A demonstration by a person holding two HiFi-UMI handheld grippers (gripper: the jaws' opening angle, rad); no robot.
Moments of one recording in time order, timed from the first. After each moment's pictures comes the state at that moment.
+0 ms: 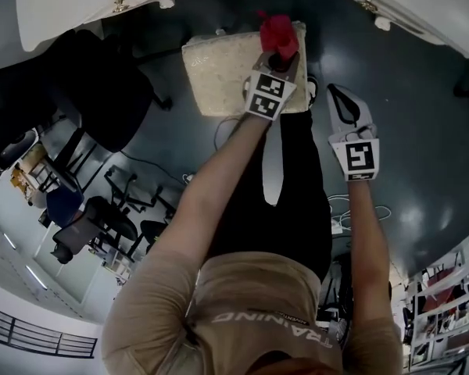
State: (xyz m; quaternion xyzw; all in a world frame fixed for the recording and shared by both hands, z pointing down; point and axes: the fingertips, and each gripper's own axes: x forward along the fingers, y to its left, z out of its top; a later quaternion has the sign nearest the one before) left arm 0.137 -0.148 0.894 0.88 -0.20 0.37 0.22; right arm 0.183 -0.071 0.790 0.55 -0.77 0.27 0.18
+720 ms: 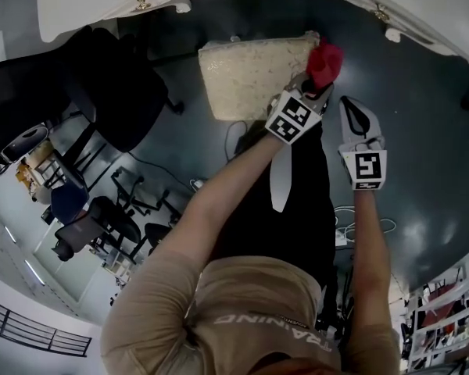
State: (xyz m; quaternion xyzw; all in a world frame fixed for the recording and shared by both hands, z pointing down) left arm 0.173 -0.083 0.857 0.91 -0.08 0.33 0.22; right arm 0.182 -0.060 0.792 0.56 -0.76 0.27 0.18
